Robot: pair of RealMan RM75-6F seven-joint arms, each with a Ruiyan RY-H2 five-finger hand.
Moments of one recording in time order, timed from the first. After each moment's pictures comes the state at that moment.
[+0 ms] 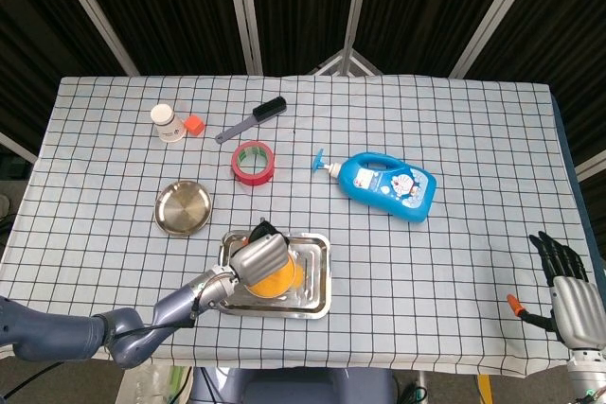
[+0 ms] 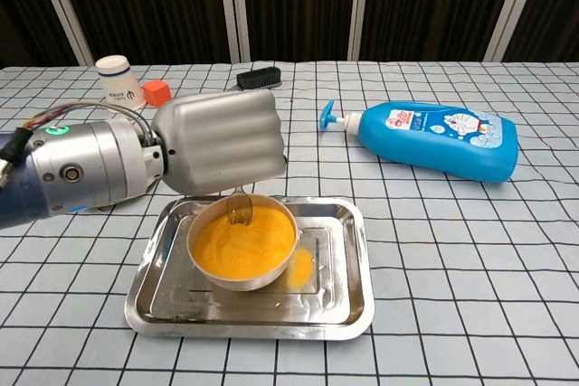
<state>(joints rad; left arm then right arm) -0.99 -1.56 0.03 -1.61 1.36 0.97 1.51 0.02 -1.06 0.04 -1.72 -1.46 1.44 0.14</state>
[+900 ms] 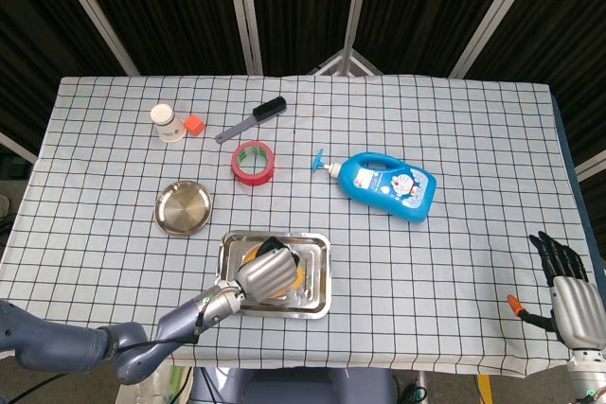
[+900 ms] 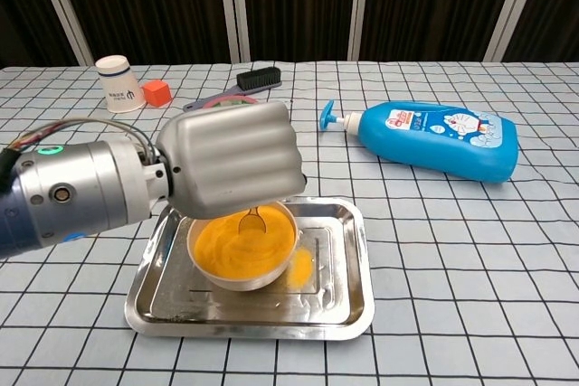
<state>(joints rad) -0.95 -1.58 0.04 -1.69 1.38 0.99 1.45 0.02 -1.06 0.04 -1.72 -1.46 1.44 0.14</state>
